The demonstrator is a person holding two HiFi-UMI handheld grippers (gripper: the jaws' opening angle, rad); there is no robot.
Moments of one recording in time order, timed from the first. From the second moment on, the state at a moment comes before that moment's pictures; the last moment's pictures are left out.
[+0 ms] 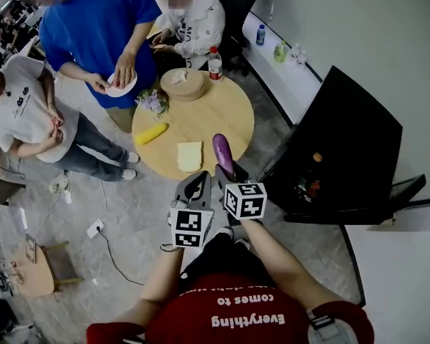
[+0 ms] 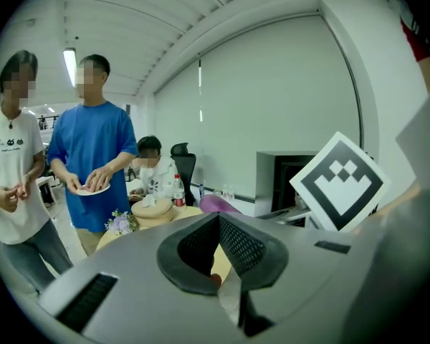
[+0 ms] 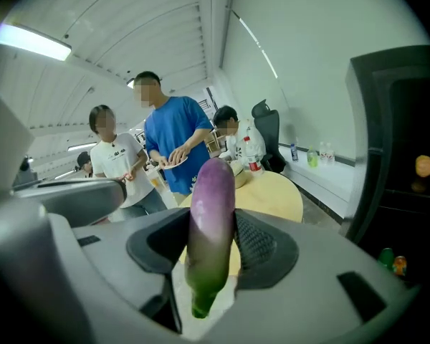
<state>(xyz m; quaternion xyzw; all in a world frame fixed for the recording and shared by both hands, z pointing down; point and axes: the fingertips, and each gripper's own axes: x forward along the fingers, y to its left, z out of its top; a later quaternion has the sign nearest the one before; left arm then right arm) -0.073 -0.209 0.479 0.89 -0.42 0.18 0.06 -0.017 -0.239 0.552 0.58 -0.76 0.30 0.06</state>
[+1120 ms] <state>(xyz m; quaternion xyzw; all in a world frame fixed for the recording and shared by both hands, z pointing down) -0.176 -0.248 0.541 0.82 -0.53 0.18 0.13 -0.048 -0.321 0.779 0.53 -0.73 0.33 0.28</state>
